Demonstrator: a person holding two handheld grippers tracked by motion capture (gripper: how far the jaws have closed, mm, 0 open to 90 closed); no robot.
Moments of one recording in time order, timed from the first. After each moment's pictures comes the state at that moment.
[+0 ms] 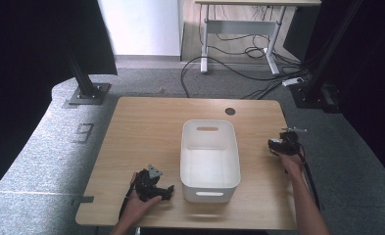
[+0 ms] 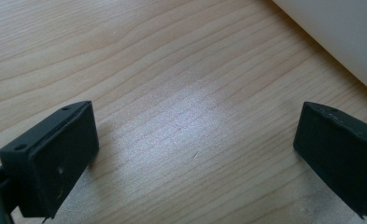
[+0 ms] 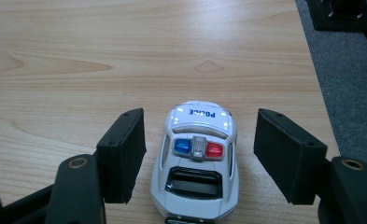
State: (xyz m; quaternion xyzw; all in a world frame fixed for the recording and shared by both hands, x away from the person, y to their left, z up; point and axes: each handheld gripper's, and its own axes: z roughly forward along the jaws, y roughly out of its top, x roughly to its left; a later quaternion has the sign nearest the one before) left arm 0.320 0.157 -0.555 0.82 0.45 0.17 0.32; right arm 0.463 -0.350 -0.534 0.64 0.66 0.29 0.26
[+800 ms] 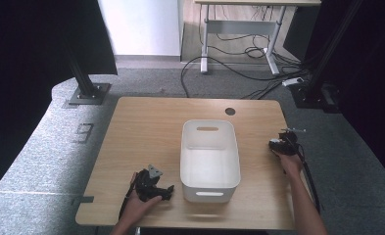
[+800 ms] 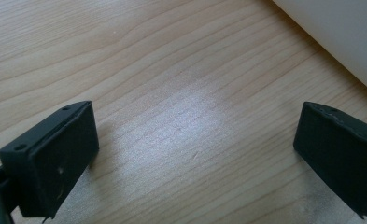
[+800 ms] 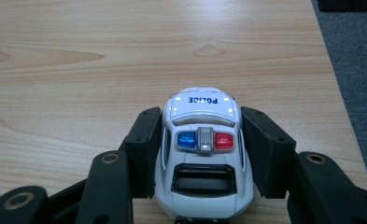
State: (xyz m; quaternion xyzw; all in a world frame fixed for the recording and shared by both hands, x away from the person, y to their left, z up) left arm 0.320 0.157 -0.555 0.82 0.45 0.17 0.32; right arm 0.468 -0.351 -0.542 0.66 0.65 0.28 0.24
